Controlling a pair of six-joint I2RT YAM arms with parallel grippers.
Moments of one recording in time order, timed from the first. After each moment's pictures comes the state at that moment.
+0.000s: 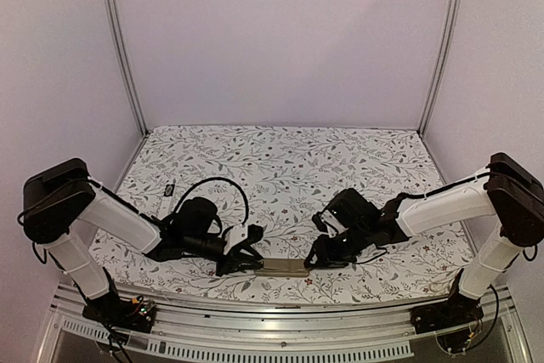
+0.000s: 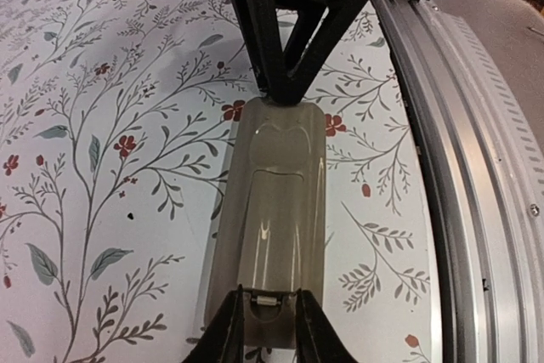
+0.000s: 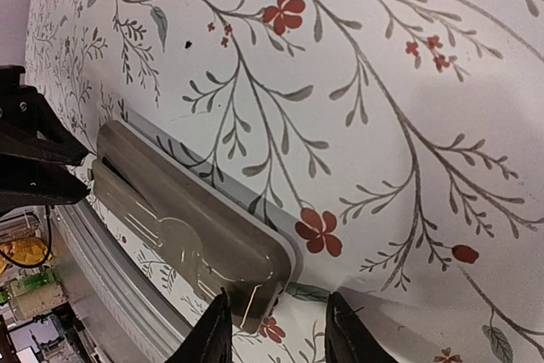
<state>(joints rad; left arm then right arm) -0.90 1.66 0.48 0.54 0.54 0.29 0.96 1.64 0.76 -0.12 -0.33 0.80</state>
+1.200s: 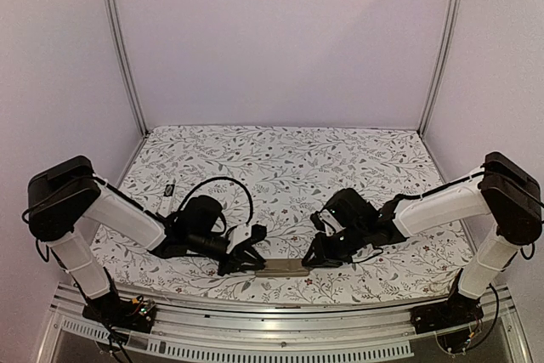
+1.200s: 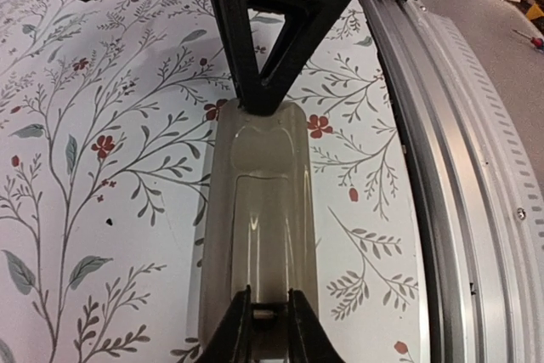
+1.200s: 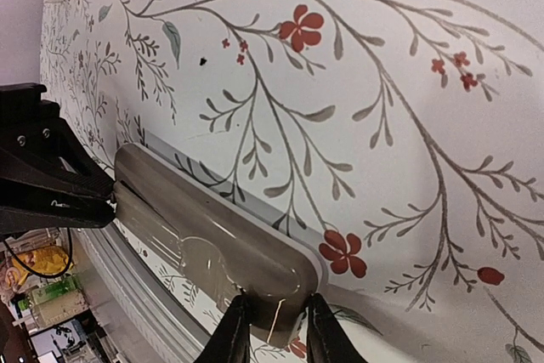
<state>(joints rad) -0.89 1.70 0.52 0.49 0.60 0.28 0.96 1.67 0.76 -0.05 -0.37 0.87</state>
